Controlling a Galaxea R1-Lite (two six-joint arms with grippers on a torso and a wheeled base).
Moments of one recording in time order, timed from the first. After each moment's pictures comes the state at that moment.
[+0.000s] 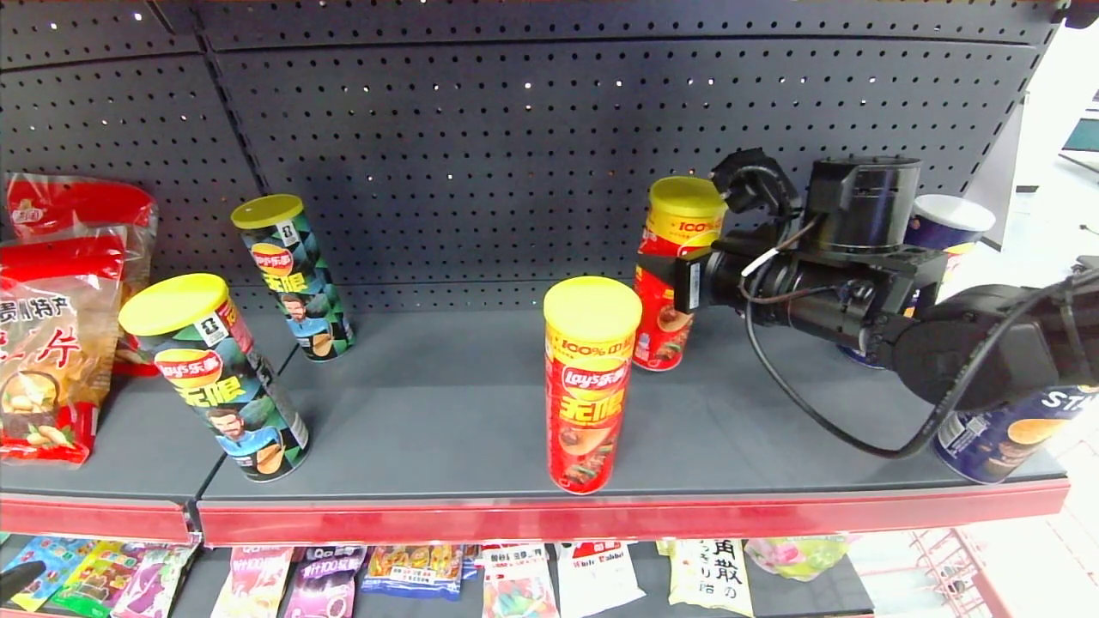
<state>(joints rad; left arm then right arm) -0.56 0.42 -0.21 0.04 0.25 0.12 0.49 1.85 -1.13 -0.58 0.04 -0.07</state>
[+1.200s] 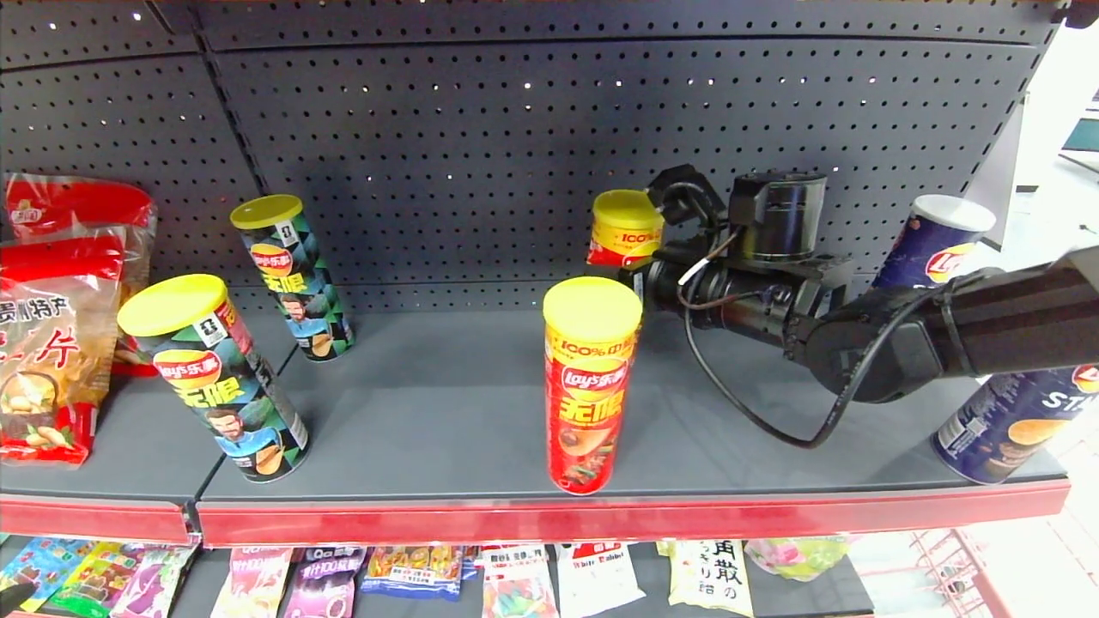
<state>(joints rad) -0.56 0.36 -0.21 0.12 0.25 0.12 0.55 1.98 -1.25 -0.58 0.08 -0.07</state>
